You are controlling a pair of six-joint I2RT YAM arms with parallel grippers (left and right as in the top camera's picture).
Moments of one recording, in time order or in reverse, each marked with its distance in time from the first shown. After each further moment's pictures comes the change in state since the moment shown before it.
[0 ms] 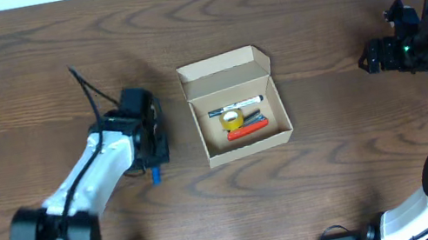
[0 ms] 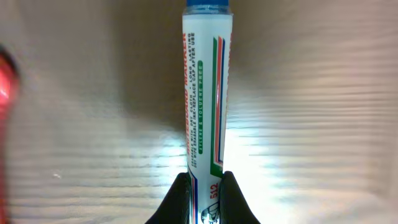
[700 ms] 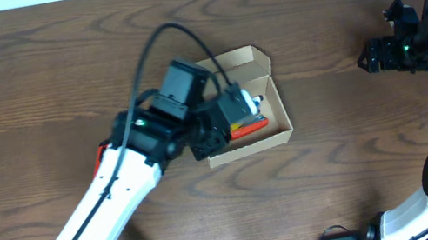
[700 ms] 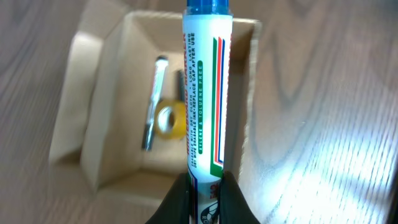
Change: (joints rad) left arm -0.377 -0.139 0.341 -0.138 0.209 0.842; right arm 0.000 0.000 0.000 0.007 -0.018 0.000
